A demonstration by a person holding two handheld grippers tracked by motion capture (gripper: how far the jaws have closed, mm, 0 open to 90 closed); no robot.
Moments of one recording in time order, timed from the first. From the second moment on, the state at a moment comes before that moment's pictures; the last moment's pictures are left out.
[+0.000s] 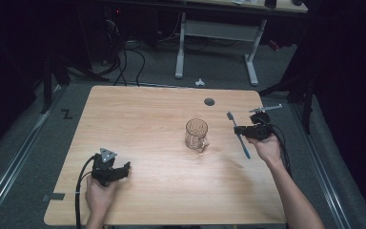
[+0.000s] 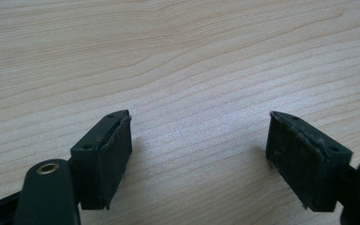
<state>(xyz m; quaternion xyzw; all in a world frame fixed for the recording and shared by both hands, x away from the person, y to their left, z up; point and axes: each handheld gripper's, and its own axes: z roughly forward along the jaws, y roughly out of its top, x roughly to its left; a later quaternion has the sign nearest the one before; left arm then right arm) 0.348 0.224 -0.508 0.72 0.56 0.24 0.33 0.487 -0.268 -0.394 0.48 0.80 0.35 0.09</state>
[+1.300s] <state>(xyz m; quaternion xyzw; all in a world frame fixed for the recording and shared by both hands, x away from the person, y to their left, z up) 0.348 0.224 -0.508 0.72 0.56 0.24 0.33 0.449 -0.219 -0.367 0.34 0.77 0.53 0.07</state>
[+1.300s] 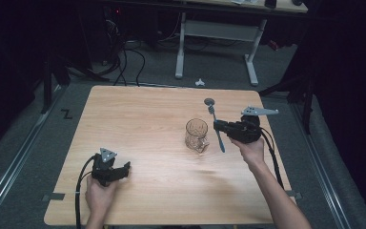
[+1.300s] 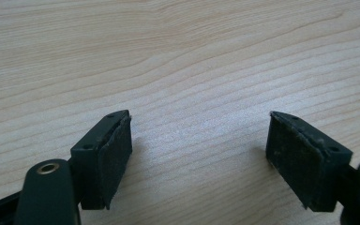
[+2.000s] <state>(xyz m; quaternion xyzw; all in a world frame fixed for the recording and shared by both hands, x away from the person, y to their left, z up) 0.348 0.224 -0.508 0.72 0.56 0.24 0.33 0.456 -0.199 -0.367 0.32 0.75 0.57 0.08</state>
